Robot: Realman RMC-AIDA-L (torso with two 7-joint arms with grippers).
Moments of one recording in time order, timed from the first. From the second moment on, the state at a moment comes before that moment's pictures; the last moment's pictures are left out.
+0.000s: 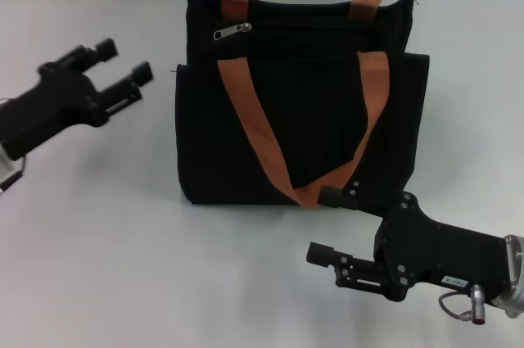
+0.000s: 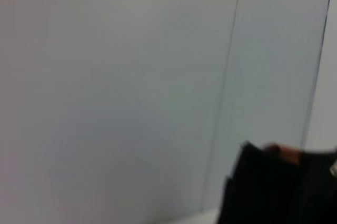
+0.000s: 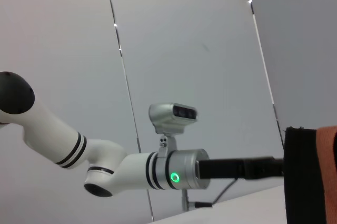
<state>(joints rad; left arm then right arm) -0.43 -2.07 0.47 0.43 1.70 1.48 -1.00 0.43 2.09 -0.72 -0.13 -1.81 -1.76 0.72</state>
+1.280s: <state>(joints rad) -0.57 -2.08 0.64 0.33 1.58 1.40 -0.97 0.44 2.09 -0.68 -0.08 -1.82 -1.73 0.67</state>
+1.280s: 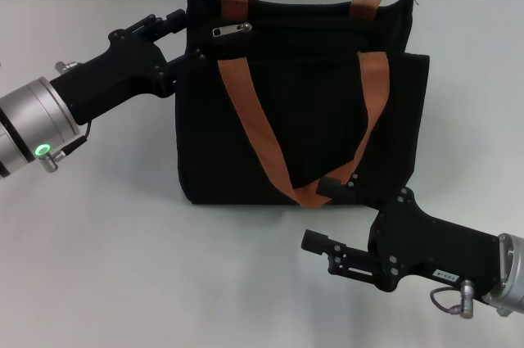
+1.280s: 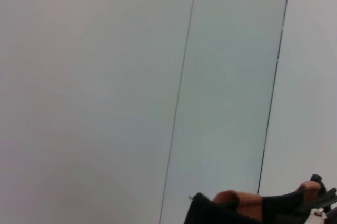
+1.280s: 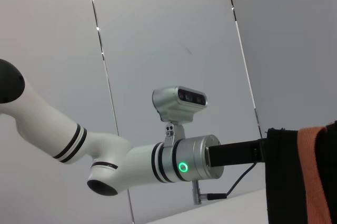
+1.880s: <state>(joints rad) -0.58 -2.08 0.64 0.29 1.57 1.46 -0.88 0.44 2.09 -0.66 -0.07 -1.82 -1.73 0.67</state>
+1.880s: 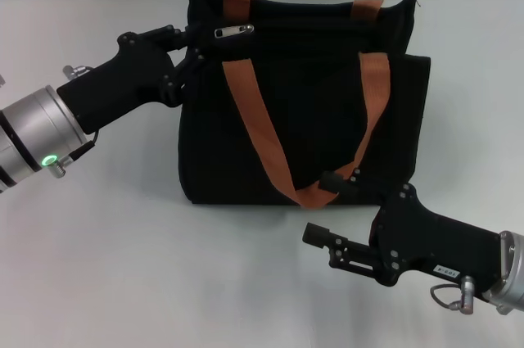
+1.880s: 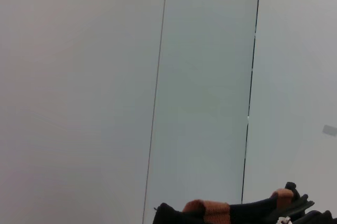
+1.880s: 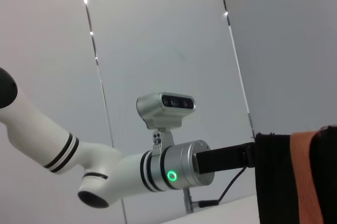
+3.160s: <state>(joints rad) -0.70 -2.08 0.72 0.20 1.45 1.52 -0.94 0.44 2.08 -0.33 0.00 -1.82 -1.92 0.73</state>
